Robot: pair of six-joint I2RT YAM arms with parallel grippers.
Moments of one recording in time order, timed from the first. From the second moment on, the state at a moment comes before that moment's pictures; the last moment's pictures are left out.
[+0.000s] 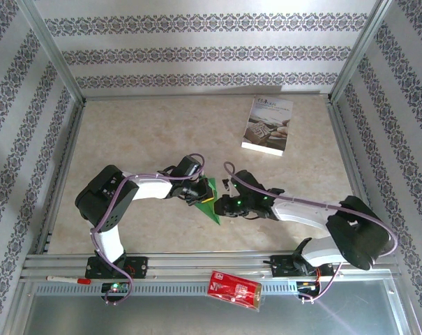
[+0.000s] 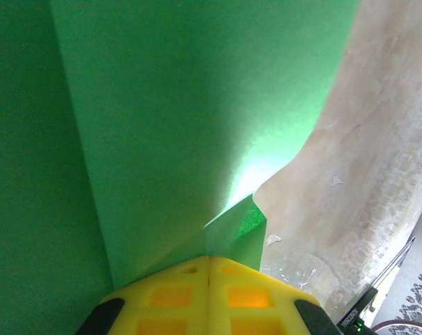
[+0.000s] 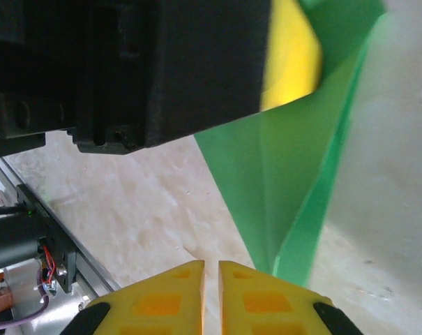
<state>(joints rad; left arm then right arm) -0.64 1.81 0.86 -0.03 0.46 -1.02 0.78 1.38 0.58 -0.07 -0.44 0.83</state>
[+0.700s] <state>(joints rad) -0.64 1.81 0.86 -0.02 0.46 -1.02 0.78 1.50 0.61 -0.06 -0.44 0.81</state>
